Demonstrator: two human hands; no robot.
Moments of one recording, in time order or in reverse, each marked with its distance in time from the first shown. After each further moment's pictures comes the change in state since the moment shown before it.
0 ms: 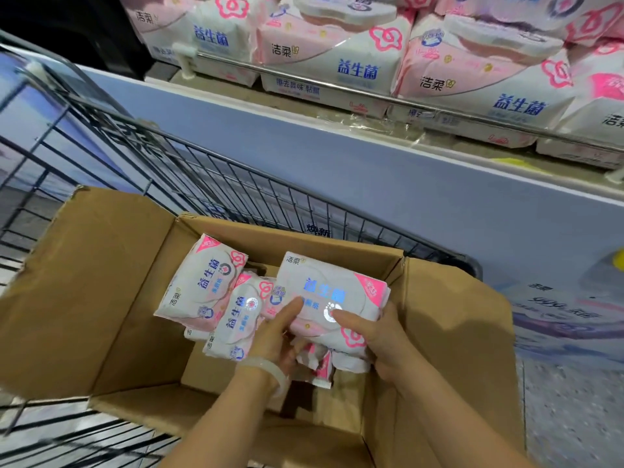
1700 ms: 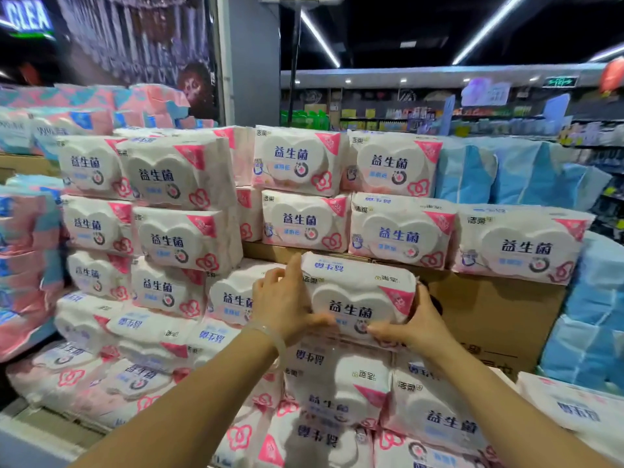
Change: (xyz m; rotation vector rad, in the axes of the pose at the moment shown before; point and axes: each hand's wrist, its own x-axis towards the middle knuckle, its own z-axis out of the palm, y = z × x) left_hand -0.170 0.175 0.528 1.478 0.311 1.509; right_hand -0.098 -0.506 -0.258 -0.504 0.103 -0.931
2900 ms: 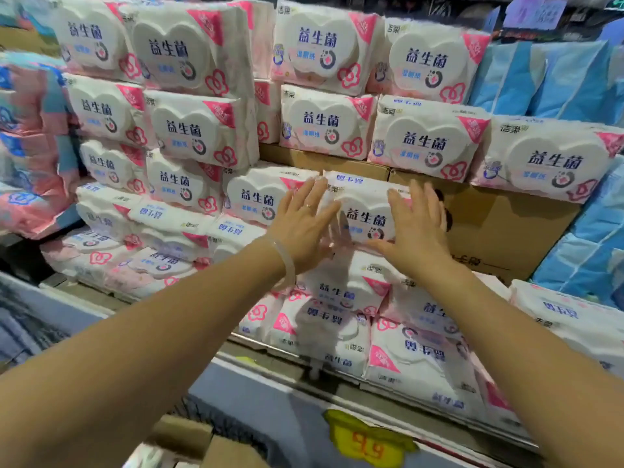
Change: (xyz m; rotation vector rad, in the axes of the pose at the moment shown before) left_hand -0.043 -0.008 0.006 0.377 -0.170 0.264; right_hand -0.039 -0.030 0.038 -1.095 0.096 -0.191
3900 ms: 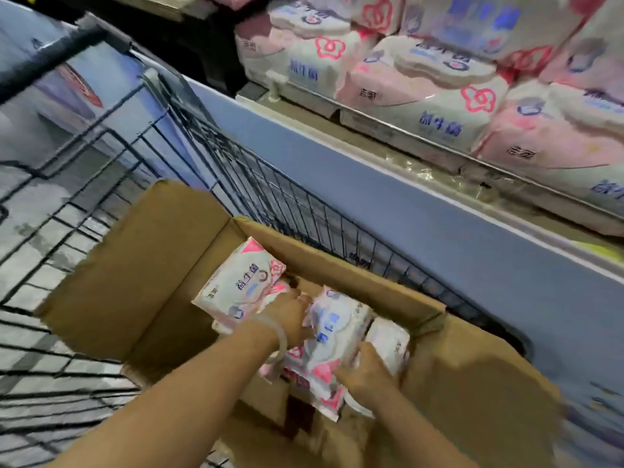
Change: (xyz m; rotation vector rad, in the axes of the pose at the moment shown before) left_hand -0.386 -0.257 0.275 -0.439 -0.957 -0.489; right_hand -0.291 -0.314 0.370 0.545 -1.223 0.465
